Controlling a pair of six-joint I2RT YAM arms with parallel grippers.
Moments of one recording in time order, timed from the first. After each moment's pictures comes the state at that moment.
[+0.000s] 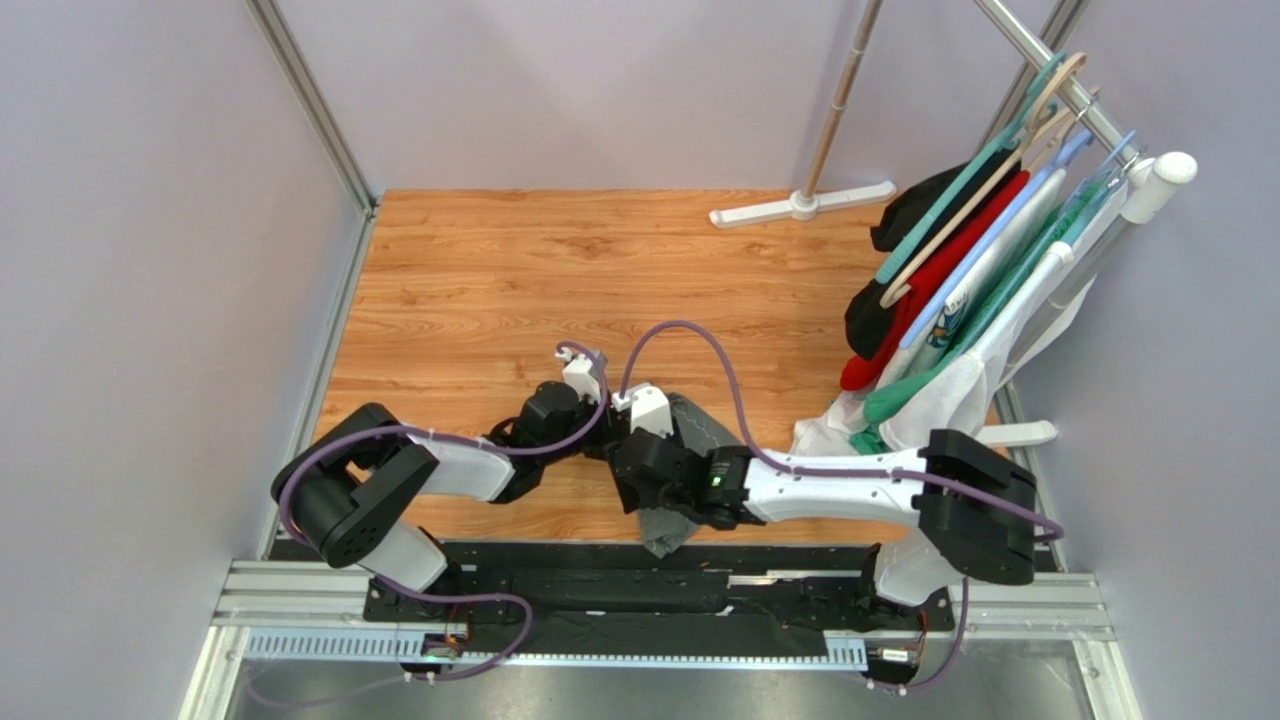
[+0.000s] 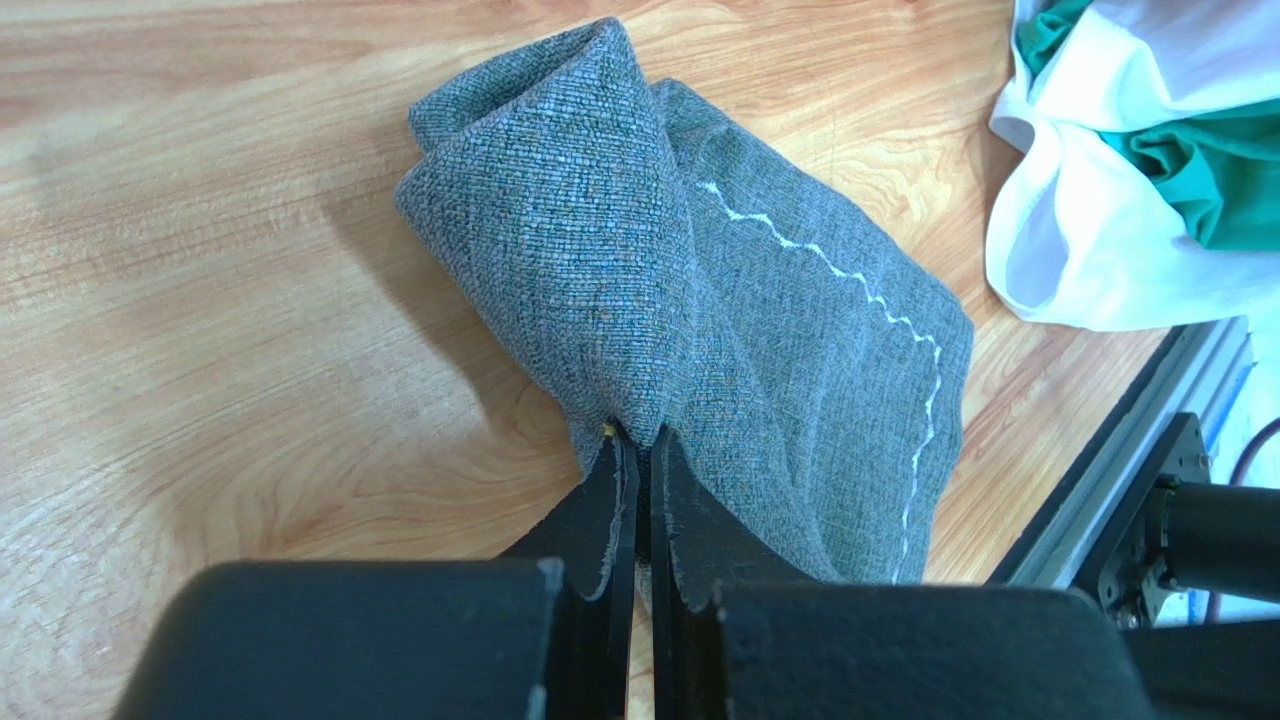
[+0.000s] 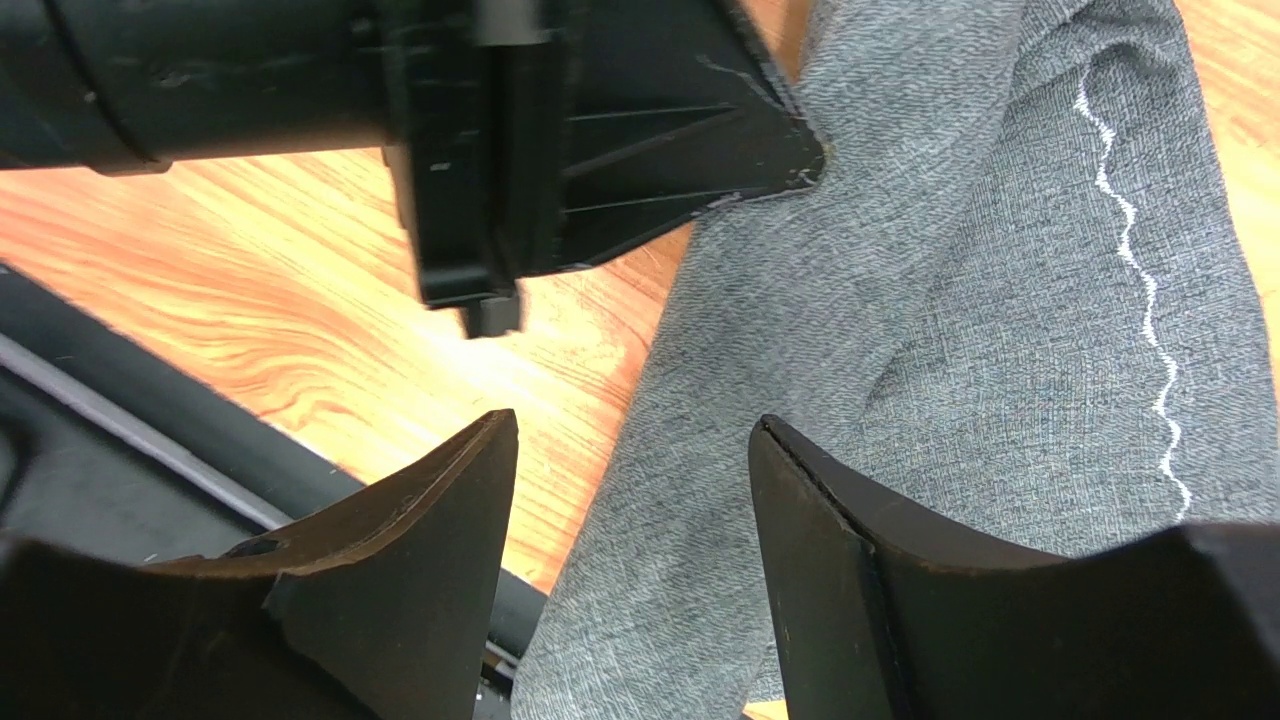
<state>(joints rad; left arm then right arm) -0.74 1.52 0.39 0.66 0.14 -0.66 1.25 1.50 0.85 -0.21 0.41 0.64</state>
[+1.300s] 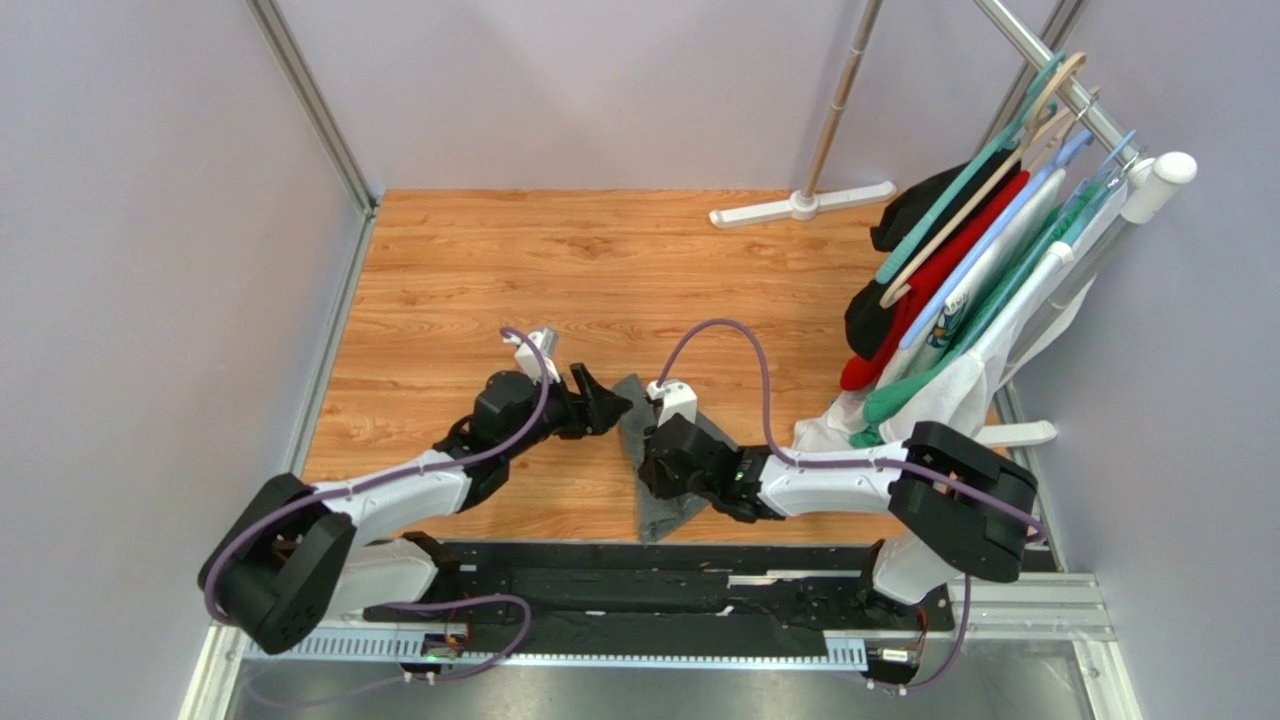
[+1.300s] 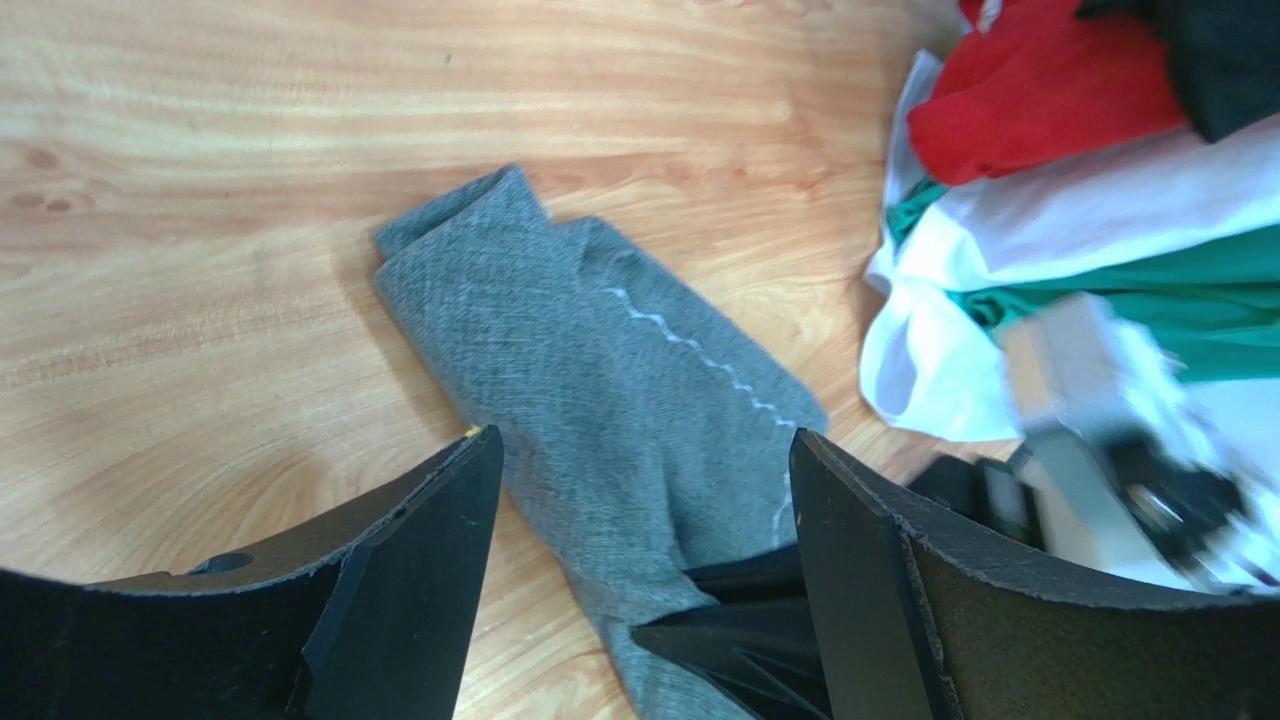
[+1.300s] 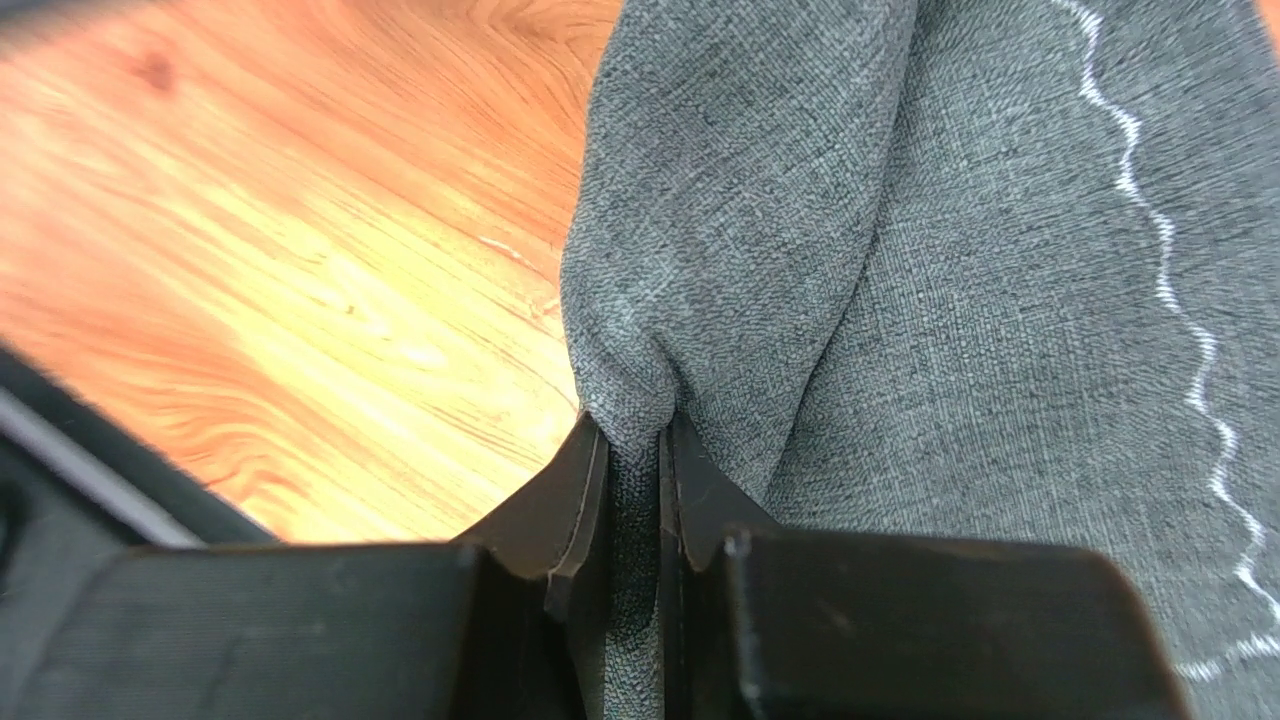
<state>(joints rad) -0.62 1.21 0.35 0.52 0.14 -0.75 1.12 1.54 0.68 0.09 0.28 0.67</state>
